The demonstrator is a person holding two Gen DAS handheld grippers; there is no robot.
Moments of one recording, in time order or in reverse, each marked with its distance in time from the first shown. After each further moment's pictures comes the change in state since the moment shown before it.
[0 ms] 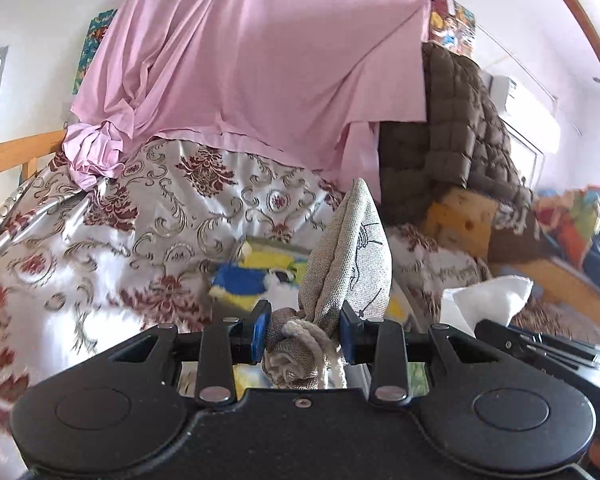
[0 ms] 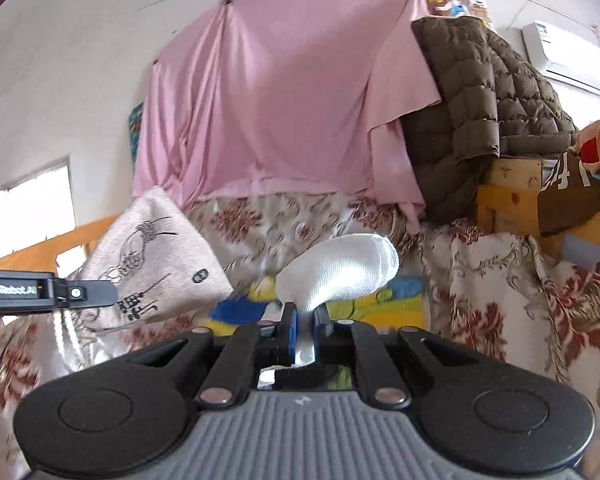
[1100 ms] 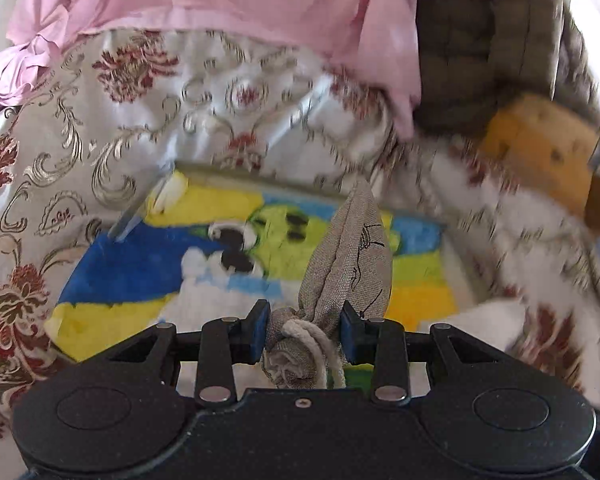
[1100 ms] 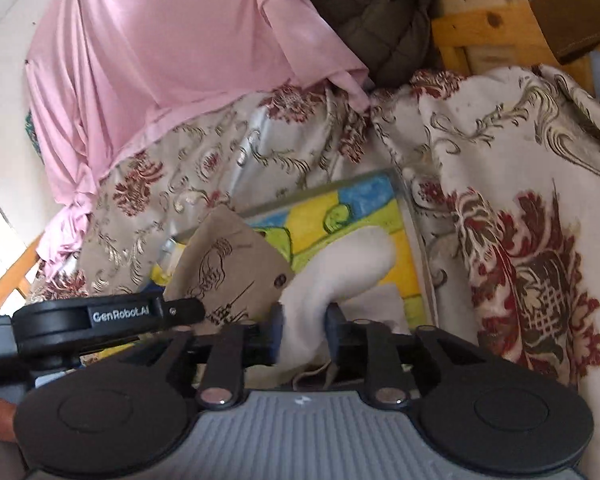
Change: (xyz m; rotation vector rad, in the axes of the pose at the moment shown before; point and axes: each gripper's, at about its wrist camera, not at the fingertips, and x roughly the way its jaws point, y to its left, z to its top) left arm 0.318 -0.051 0.014 0.018 0.359 0.080; right arm 0.190 -0.114 -0.028 0.340 0.312 -0.033
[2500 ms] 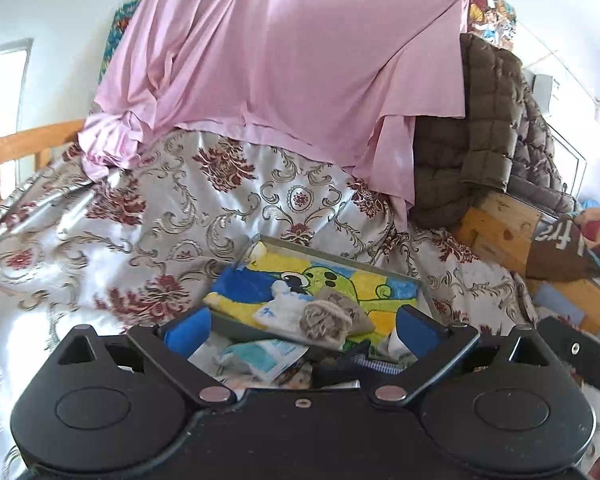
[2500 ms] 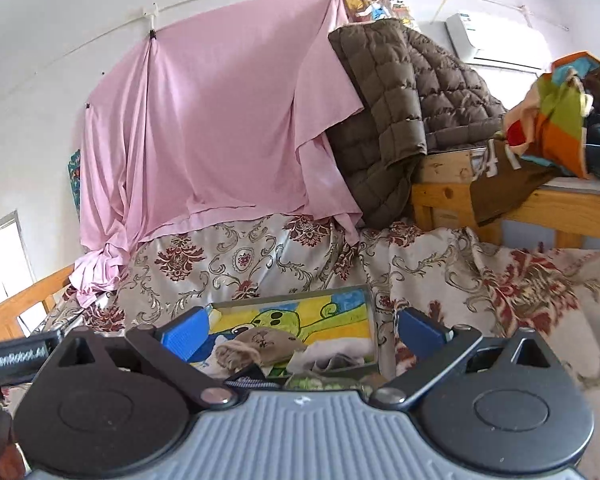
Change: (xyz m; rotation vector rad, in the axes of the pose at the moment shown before) left arm -0.246 0.034 -0.101 -0.075 -0.342 0.040; right arm -0.239 0.071 -0.074 -0.163 -0.387 -0.073
